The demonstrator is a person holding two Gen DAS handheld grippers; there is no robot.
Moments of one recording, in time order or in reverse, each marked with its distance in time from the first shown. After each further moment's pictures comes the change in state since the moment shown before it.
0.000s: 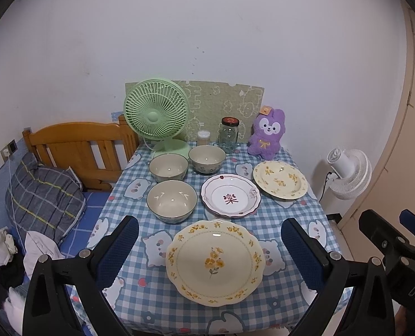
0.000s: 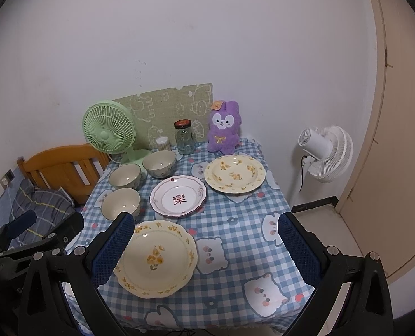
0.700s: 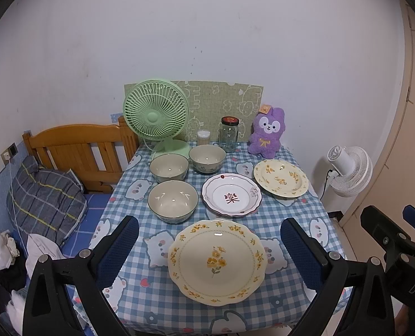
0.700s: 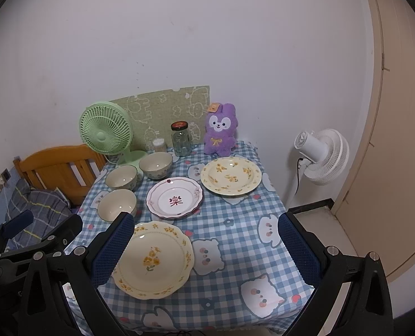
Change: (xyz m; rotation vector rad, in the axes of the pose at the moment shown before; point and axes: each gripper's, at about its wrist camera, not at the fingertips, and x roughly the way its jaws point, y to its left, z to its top) left arm 0.001 -0.002 -0.003 0.010 0.000 0.010; right arm -0.003 0.002 -0.001 -0.005 -0.013 -0.023
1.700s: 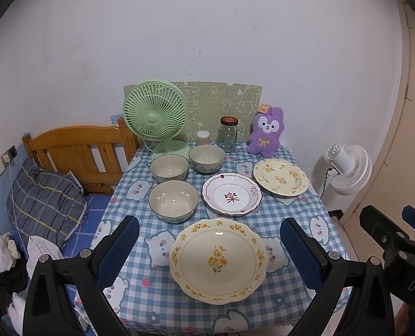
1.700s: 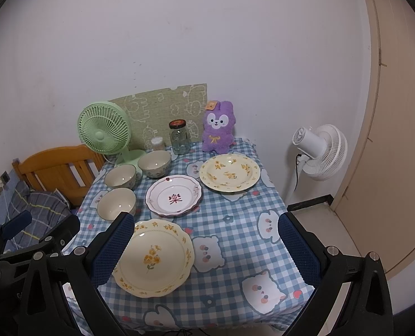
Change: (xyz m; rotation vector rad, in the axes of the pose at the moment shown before) left arm -0.001 -0.003 -0.006 0.016 -0.005 0.002; right arm 0.000 -0.001 -0.007 0.013 0.005 -0.009
